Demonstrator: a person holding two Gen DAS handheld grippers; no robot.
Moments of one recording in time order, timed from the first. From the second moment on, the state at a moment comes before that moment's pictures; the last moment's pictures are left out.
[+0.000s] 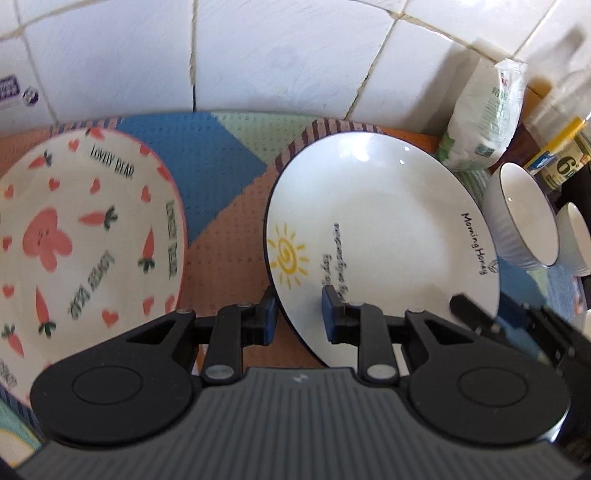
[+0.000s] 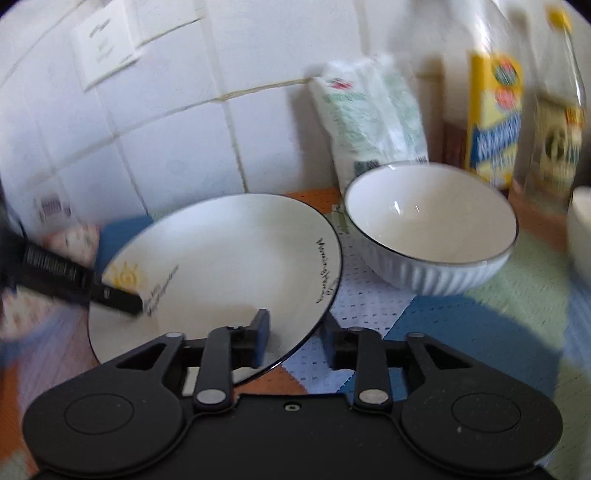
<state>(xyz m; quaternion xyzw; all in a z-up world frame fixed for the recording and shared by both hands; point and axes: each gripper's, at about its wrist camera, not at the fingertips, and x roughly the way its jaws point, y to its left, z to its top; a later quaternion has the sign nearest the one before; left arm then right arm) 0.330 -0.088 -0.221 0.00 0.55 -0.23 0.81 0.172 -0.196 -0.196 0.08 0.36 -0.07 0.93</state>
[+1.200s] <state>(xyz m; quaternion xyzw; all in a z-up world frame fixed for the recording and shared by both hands) 0.137 0.037 -0.073 0.09 0.47 -0.20 0.86 0.018 -0.079 -0.049 0.08 0.30 -0.04 0.95</state>
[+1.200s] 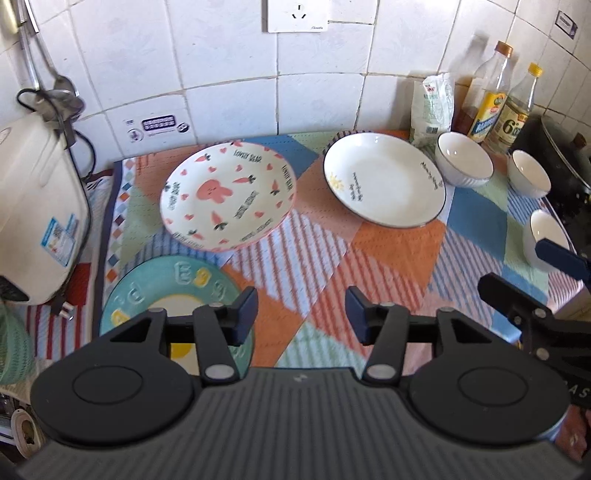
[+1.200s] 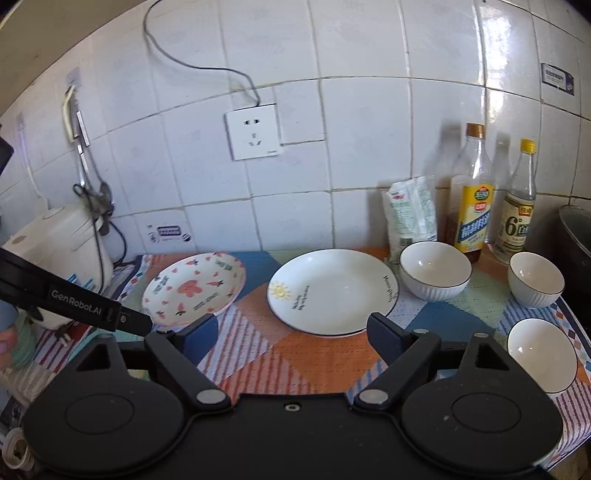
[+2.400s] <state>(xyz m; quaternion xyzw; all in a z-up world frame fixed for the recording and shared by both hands) 0.142 0.204 -0.171 0.05 0.50 -0.16 0.85 0.032 0.042 -0.155 0.11 0.31 0.11 0.94</state>
